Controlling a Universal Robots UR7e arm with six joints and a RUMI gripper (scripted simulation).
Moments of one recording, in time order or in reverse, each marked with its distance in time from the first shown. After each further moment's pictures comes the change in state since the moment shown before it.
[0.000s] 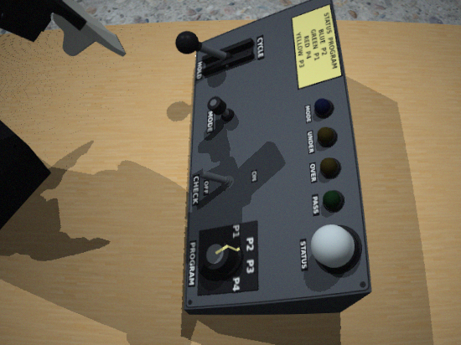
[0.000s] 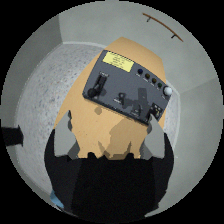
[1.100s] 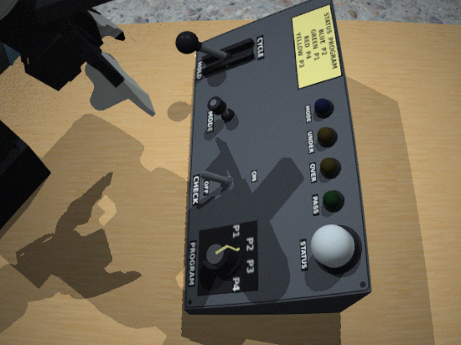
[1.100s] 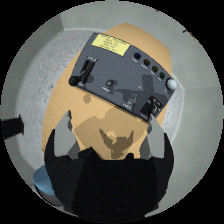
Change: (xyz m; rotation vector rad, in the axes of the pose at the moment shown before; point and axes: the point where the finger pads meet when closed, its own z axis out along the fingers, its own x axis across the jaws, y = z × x) arm 0.067 0.025 0.043 -0.202 -0.055 -0.045
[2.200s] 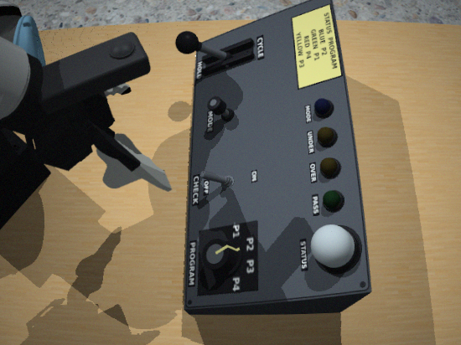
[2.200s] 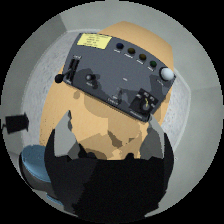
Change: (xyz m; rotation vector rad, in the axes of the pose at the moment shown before) arm 0.089 0.026 0.015 0.008 -0.104 0.031
